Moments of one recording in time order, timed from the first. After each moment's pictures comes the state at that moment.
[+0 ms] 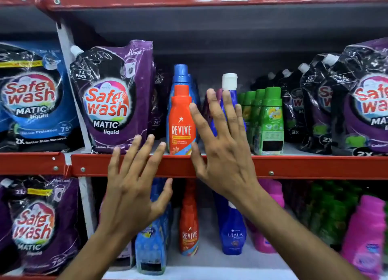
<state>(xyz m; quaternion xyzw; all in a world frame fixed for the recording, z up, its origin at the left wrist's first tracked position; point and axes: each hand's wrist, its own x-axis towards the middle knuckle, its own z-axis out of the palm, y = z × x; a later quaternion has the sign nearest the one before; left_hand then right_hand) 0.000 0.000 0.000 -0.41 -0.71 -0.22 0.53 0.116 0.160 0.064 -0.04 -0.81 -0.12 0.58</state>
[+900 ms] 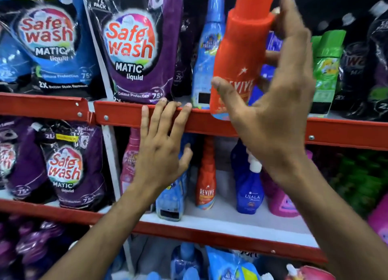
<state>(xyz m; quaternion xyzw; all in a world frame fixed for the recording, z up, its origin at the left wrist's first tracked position) -0.019 0.014 -0.029 -0.38 -0.73 -0.23 0.51 0.132 0.129 0.075 0.05 -0.70 0.15 0.70</state>
